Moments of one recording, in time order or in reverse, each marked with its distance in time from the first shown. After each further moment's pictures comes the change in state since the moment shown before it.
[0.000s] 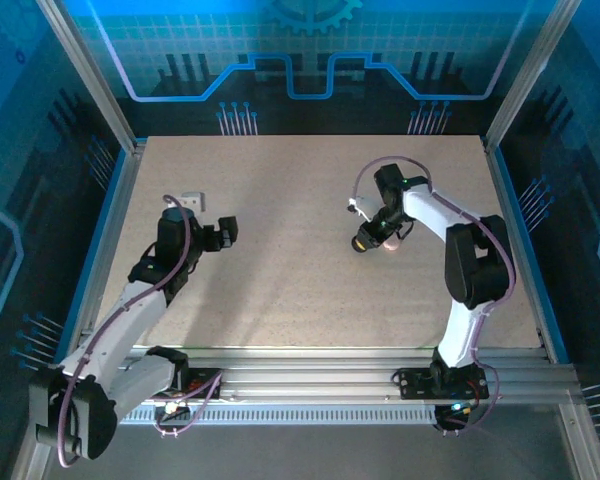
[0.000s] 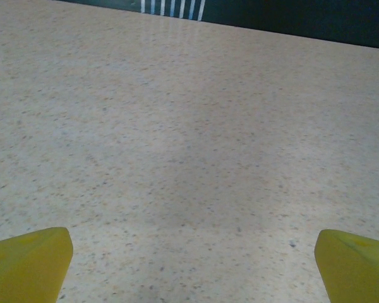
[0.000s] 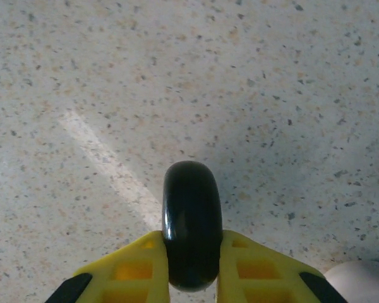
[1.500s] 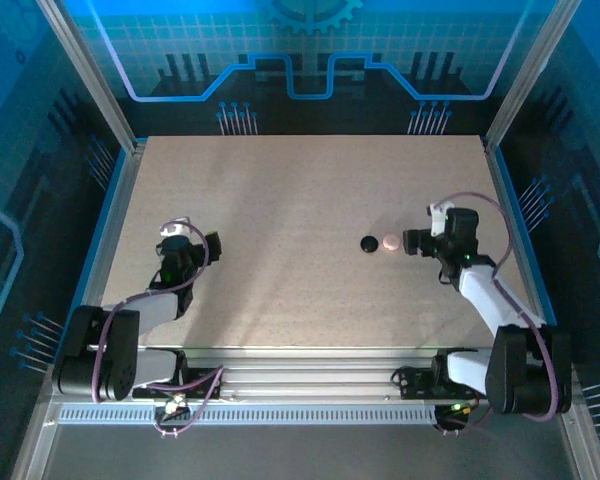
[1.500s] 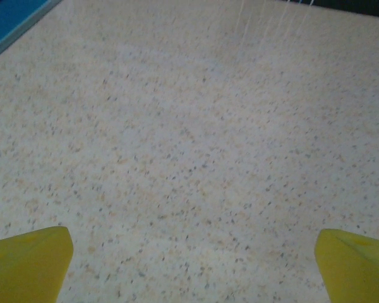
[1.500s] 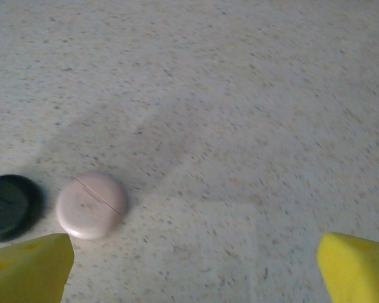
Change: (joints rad) left arm 0.151 0.292 -0.391 0.791 -0.094 0.068; right arm -0.293 -0.732 -0.811 0.800 0.319 0.385
